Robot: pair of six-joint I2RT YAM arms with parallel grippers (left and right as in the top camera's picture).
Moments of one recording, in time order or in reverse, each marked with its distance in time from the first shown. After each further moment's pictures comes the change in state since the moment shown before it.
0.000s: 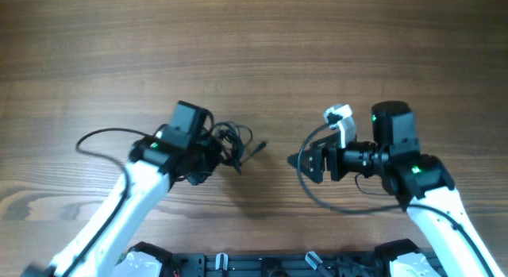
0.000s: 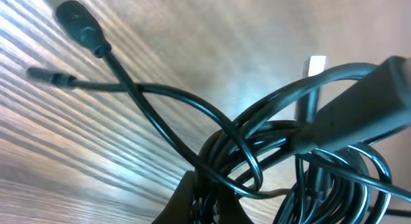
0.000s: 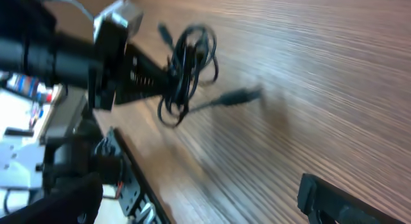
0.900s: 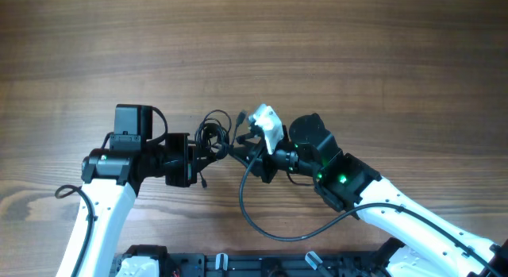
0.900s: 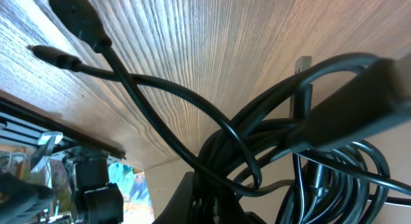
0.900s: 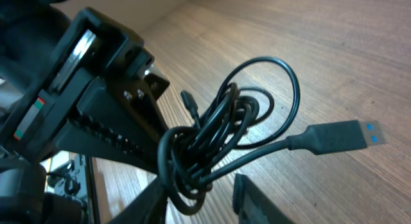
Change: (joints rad) left arm 0.297 -0.127 0.000 -0.124 0.518 -0.396; right arm 0.513 0.225 -0.004 0.672 0.412 0.094
